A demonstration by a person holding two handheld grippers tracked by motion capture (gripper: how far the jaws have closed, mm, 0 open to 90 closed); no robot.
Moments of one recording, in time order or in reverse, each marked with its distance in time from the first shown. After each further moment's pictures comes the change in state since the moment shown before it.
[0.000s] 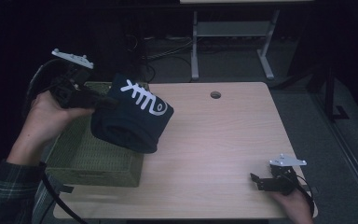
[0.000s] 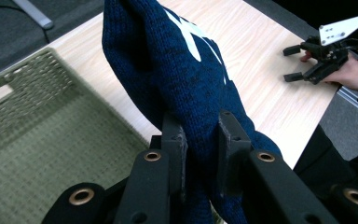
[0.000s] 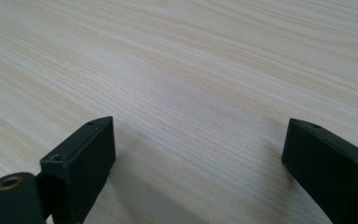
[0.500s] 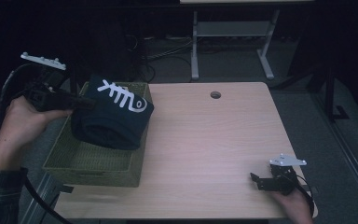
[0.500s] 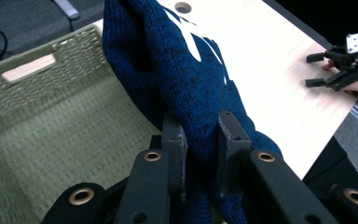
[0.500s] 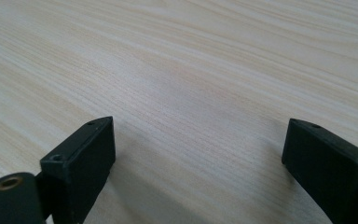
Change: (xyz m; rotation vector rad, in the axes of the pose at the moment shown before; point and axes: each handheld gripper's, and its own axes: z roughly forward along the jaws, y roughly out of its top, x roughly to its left) left arm 0.033 -0.034 -0.024 -0.029 0.057 -0.097; right arm 0.000 0.000 0.000 0.001 -0.004 0.007
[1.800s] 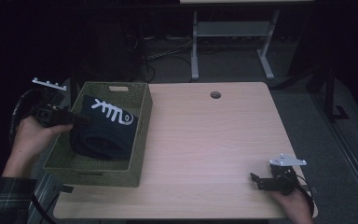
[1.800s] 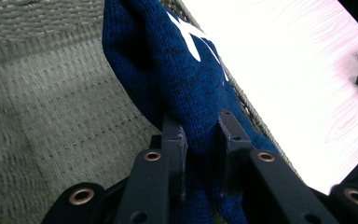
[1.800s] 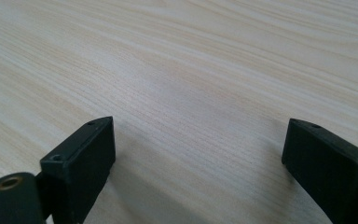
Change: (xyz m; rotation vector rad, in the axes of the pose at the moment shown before) left arm 0.048 -0.055 0.045 0.068 0.043 -0.176; right arm 0.000 0.000 0.000 0.001 0.000 -0.004
